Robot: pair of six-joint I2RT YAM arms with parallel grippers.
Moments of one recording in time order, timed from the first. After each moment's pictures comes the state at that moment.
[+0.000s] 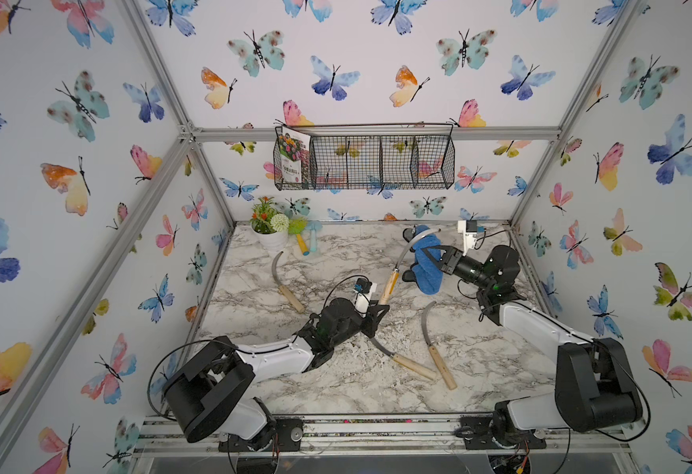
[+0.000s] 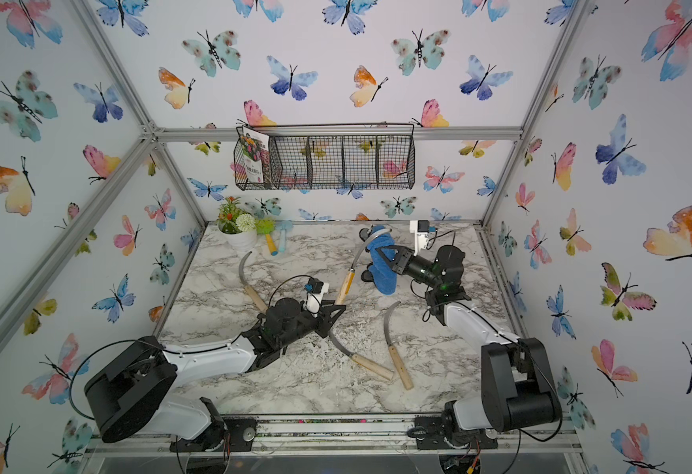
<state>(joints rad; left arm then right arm) -0.85 1.44 0.58 0.58 0.05 -0.29 0.18 1.40 0.79 0.71 -0.83 0.88</state>
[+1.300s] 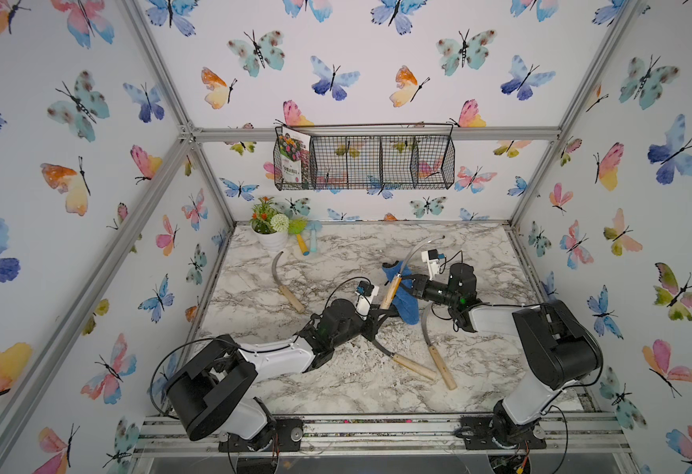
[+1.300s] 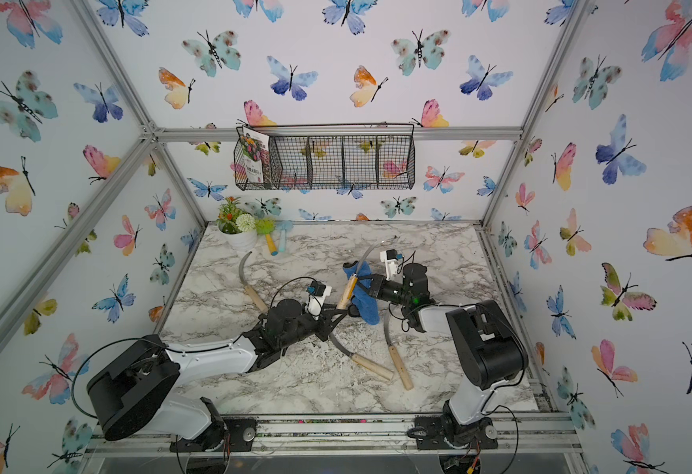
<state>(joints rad) -0.85 1.45 0.57 0.57 0.10 -0.29 0.37 1.71 0.71 0.75 -0.73 0.83</state>
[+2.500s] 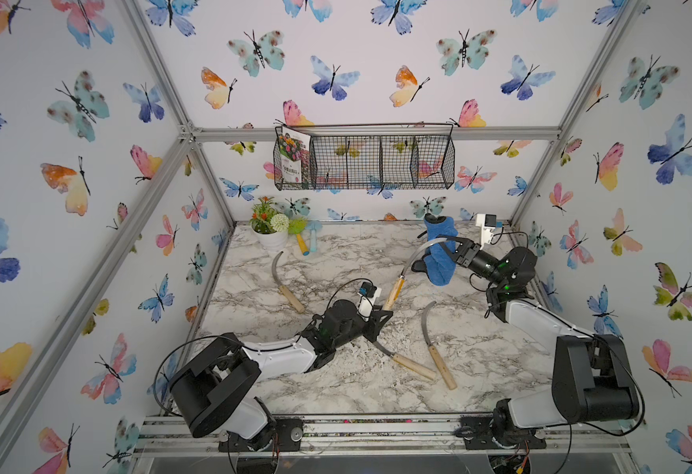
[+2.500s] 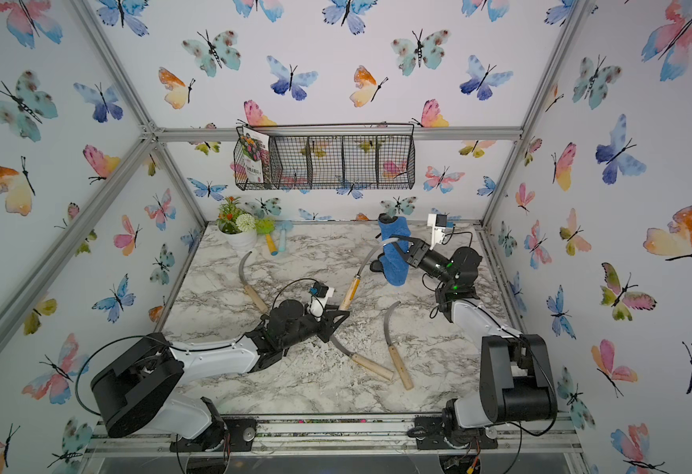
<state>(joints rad) -0.86 1.47 0.58 0.59 0.10 -0.28 0.10 1.46 0.80 0.95 -0.89 1.08</state>
